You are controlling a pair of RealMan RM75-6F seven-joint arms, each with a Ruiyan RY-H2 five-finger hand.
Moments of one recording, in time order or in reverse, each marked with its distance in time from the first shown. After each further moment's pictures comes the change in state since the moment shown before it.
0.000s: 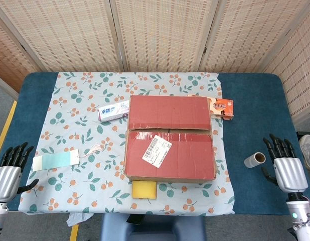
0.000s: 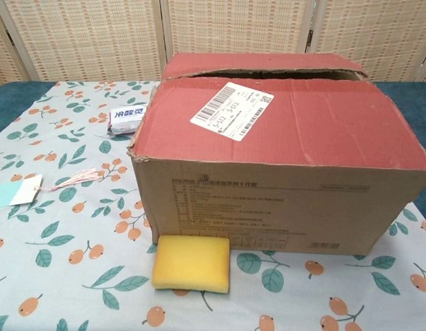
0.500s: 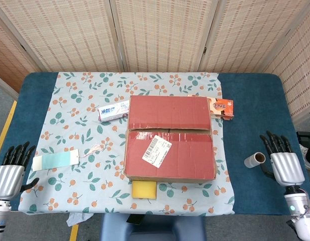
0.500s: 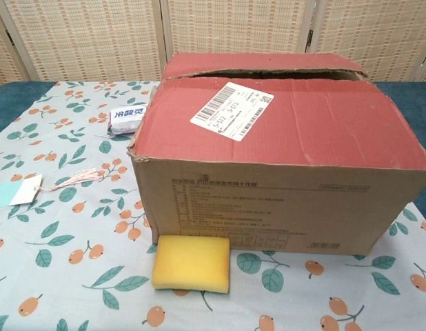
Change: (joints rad) left arm -0.018 -0.035 -0.007 0.041 -0.021 -0.028 0.059; right arm 0.061 0.025 0.023 -0.020 0.063 -0.112 -0.057
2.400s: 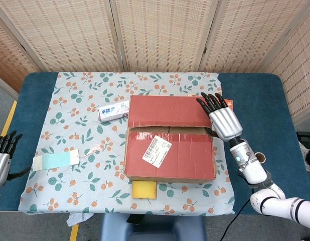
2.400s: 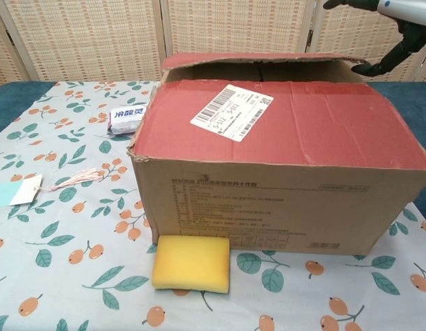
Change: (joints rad) left arm -0.059 0.010 -0.039 0.169 -0.051 -0.053 -0.311; right arm 0.468 -0.133 0.177 0.047 0.108 -0.260 -0.079
